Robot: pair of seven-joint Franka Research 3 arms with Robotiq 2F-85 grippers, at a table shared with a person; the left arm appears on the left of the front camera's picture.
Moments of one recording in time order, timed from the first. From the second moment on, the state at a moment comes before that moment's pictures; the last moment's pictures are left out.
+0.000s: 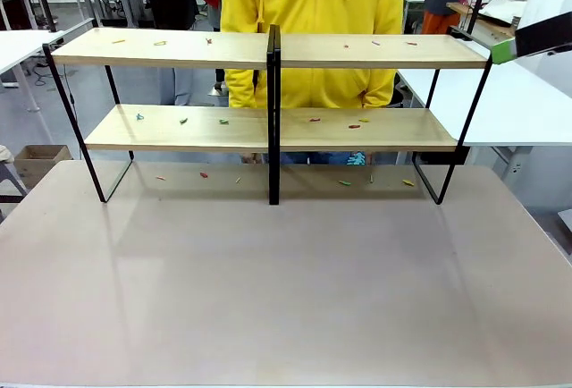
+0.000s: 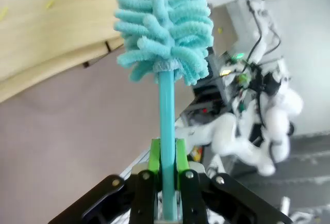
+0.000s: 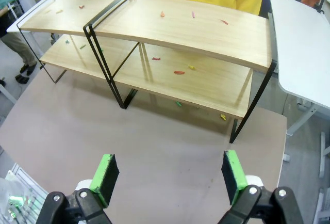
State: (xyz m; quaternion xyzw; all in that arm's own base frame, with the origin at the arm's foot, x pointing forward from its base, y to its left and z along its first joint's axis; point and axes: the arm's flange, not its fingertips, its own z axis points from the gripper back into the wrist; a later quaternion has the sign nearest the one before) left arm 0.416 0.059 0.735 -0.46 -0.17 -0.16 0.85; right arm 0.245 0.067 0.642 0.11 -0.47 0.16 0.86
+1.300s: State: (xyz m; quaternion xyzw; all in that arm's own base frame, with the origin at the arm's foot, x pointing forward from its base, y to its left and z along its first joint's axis) left arm 0.278 0.294 0.645 -0.45 -0.28 -0.03 0.85; right arm 0.245 0.067 0.642 0.11 -0.47 0.16 0.86
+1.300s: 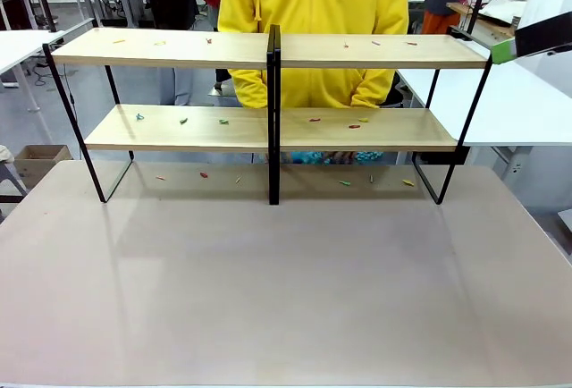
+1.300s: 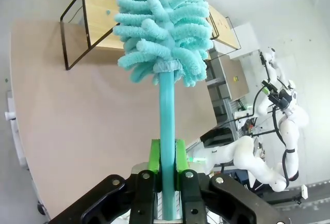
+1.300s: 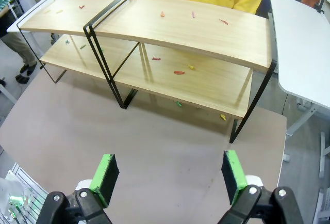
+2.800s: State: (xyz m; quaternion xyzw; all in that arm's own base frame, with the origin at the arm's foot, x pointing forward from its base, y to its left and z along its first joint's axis) left arm 0.280 -0.001 0.769 -0.44 -0.22 0.05 0.87; right arm 0.245 0.067 0.642 0.11 -0.47 0.16 0.86
